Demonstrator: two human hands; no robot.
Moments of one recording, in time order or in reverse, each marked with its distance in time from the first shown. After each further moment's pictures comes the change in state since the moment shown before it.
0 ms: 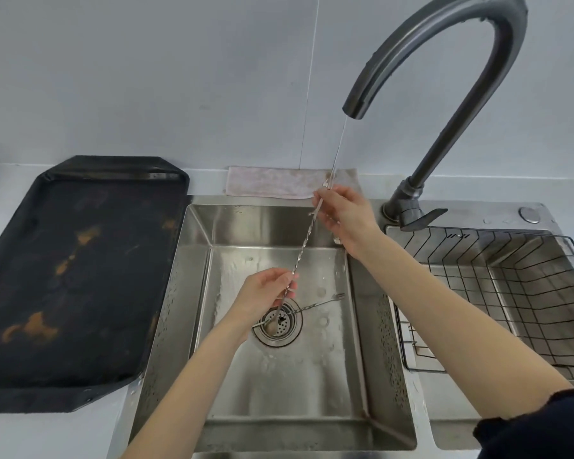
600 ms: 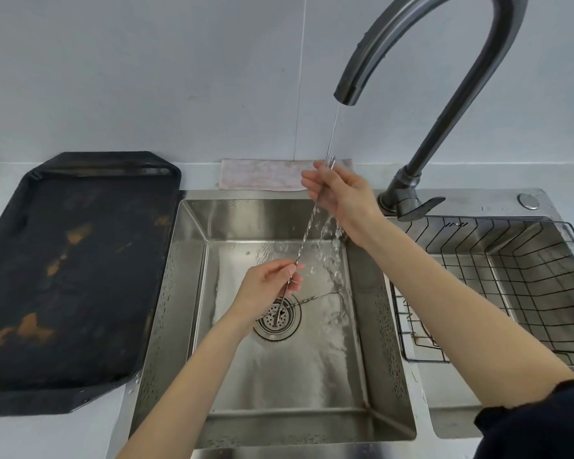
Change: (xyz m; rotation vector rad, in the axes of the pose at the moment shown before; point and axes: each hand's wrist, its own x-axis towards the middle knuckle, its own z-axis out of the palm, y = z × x) left_hand 0.007 -0.003 0.008 0.034 -0.013 0.110; right_hand -0.004 -0.010 0.000 0.050 -0.115 -0.097
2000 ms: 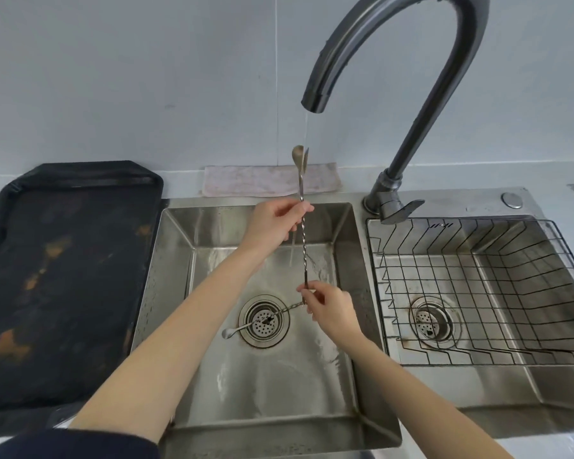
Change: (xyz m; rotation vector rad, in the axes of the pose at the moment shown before) left_hand 0.044 0.082 0.030 0.219 0.082 0.200; right_hand -0.069 0.113 -0.060 -0.974 0.048 0.069
